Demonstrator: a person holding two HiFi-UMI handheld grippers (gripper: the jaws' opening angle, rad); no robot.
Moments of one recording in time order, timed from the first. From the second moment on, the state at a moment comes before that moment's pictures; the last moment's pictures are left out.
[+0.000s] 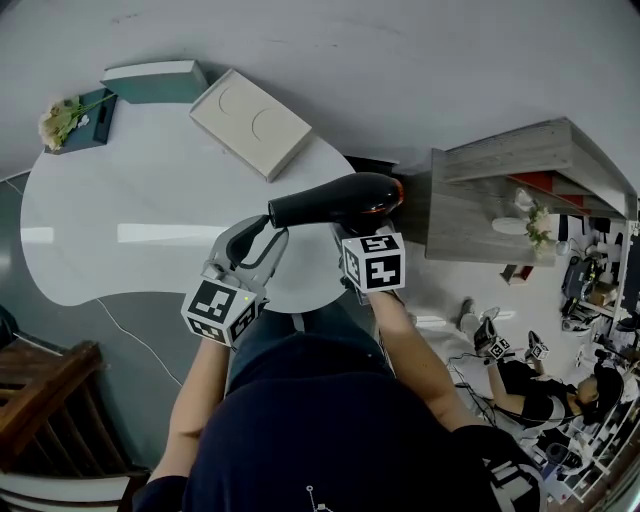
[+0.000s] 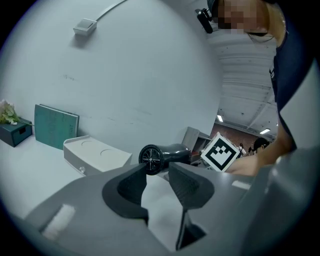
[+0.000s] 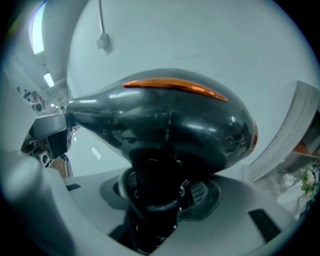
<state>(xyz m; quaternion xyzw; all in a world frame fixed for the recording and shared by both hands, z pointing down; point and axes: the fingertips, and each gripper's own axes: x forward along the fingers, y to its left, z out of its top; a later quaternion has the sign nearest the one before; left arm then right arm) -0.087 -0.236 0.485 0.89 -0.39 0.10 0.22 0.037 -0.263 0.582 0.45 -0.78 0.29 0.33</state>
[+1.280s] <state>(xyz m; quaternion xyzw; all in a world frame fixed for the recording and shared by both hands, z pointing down) -0.115 -0.254 0.604 0.83 -0.43 0.16 0.33 0.017 -0.269 0.666 0.40 -0.74 0.32 0.43</state>
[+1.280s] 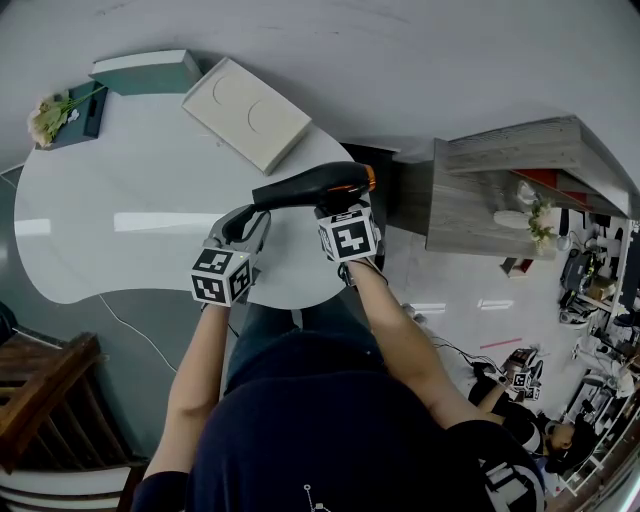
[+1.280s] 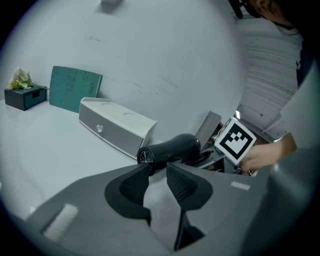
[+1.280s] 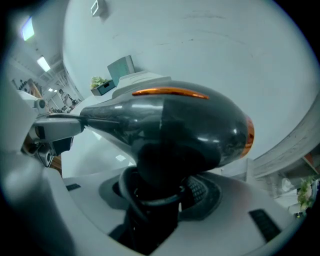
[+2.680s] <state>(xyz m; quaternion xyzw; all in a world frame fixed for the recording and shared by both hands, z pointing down) -0.121 -0.254 0.647 0.80 -0.44 0.19 0.37 0.002 -0.266 0.671 0.39 -0.74 0.31 0.45</state>
